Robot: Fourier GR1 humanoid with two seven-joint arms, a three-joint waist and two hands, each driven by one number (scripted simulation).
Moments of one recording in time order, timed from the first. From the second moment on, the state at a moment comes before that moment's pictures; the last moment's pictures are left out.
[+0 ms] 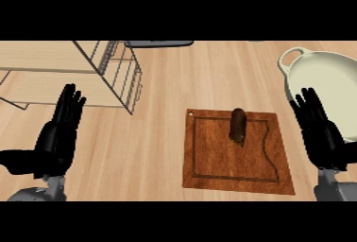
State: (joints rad) left arm -0.06 0.35 -0.21 -1.68 0.27 0.37 -0.02; right arm -0.08 -0.33 0.04 -1.45 -0.47 -0.09 -0.11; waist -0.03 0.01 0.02
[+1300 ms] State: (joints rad) left arm -0.06 0.40 -0.36 -1.45 0.29 0.11 0.12; right arm -0.38 -0.21 0.48 -1.36 0.94 -0.55 0.67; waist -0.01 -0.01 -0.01
